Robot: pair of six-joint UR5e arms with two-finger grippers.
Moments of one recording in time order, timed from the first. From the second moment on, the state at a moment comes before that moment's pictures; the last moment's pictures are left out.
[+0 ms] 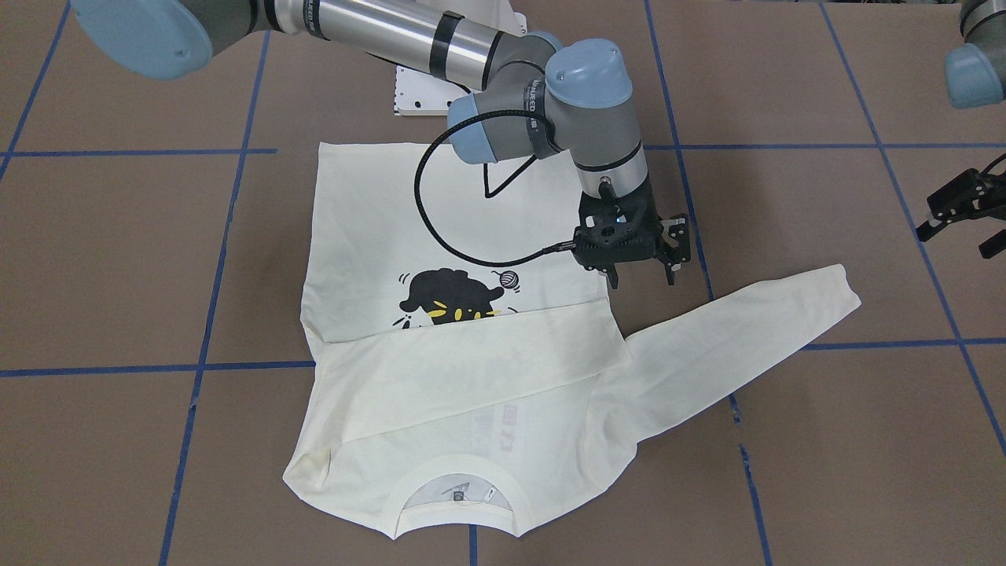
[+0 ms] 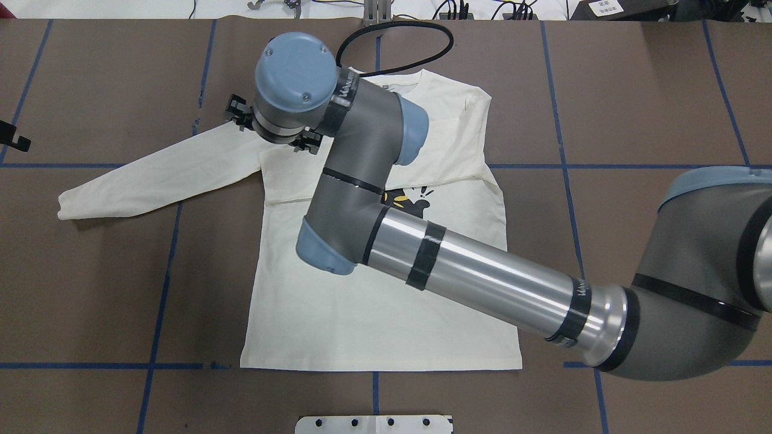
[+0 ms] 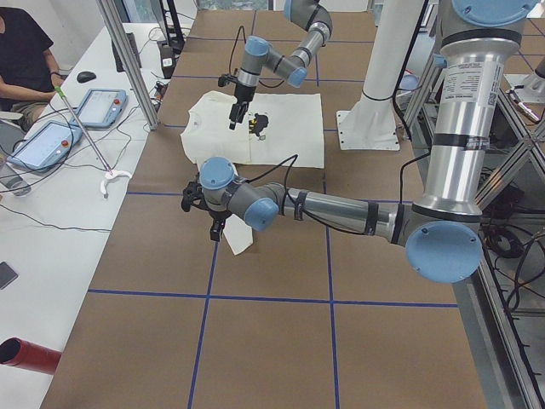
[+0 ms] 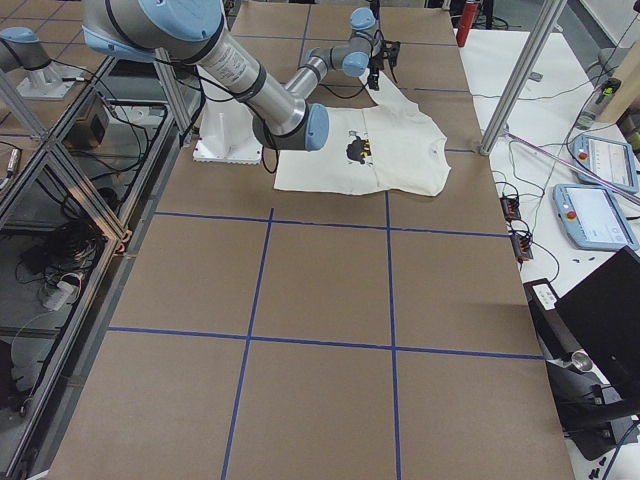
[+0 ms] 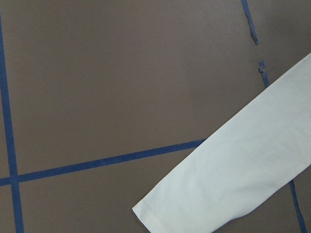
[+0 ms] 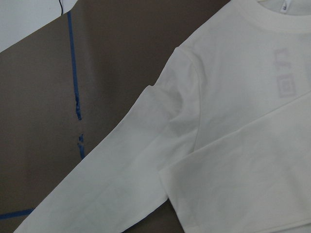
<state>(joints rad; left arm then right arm) -1.27 -1.68 -1.56 -2.01 -2.41 -0.46 0.58 -0.46 1.20 -1.18 1.81 1.56</state>
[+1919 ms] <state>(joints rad) -1.12 -1.76 -1.28 -2.08 -2.40 -0.54 0.82 -0.95 1.69 -1.27 2.03 1.45</state>
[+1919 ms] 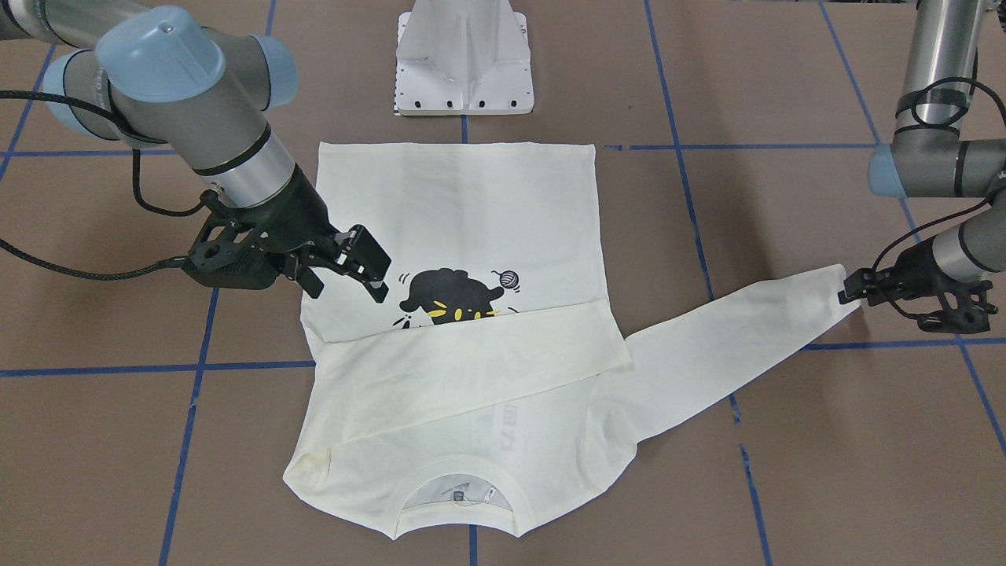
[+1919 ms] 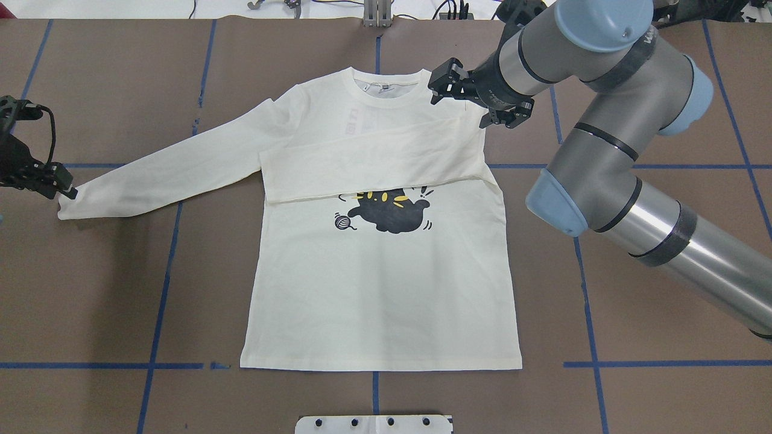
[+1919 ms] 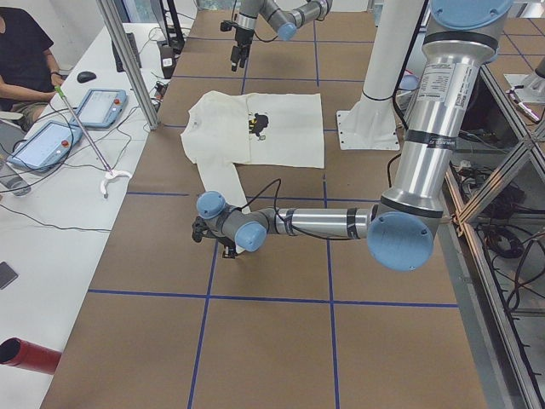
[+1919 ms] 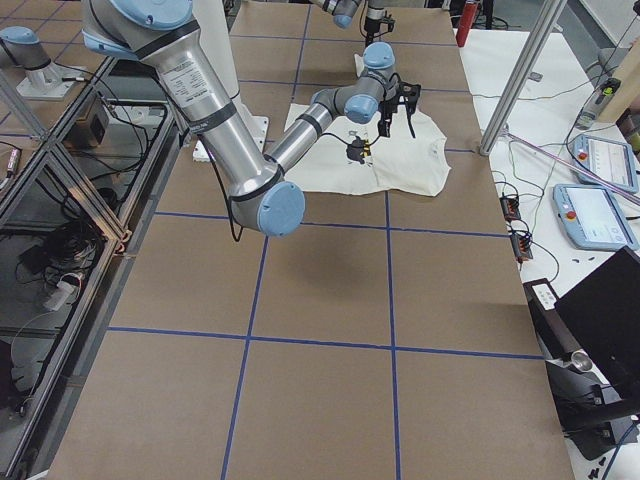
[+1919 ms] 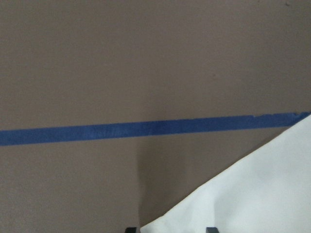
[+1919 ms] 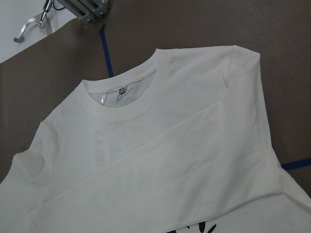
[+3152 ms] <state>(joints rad) -1.10 -1.76 -1.27 -2.07 -2.40 -0.54 0.83 -0.95 1.70 -1.27 2.03 1.45</state>
